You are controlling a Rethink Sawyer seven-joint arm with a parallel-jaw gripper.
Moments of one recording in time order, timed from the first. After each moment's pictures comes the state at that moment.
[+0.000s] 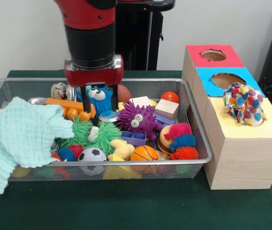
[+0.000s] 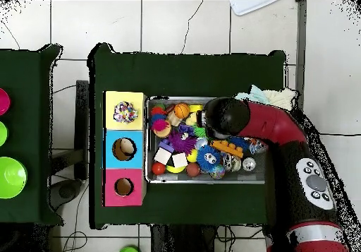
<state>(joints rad) -0.50 -0.59 0.22 1.47 -0.23 0.77 1.46</state>
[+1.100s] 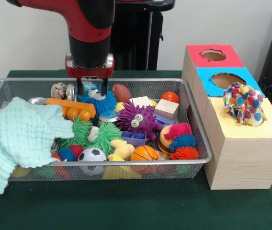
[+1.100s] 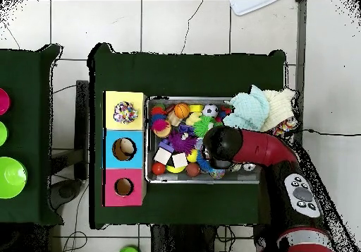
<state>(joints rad) -0.45 -0.53 0.04 1.58 -0.28 0.77 1.46</state>
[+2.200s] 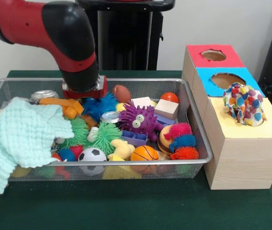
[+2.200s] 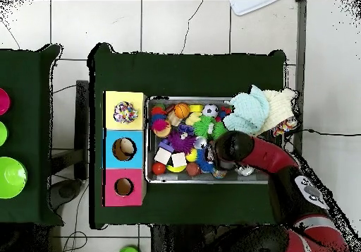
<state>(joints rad) -0.58 -0.39 0.10 1.58 -0.19 0.72 1.46</state>
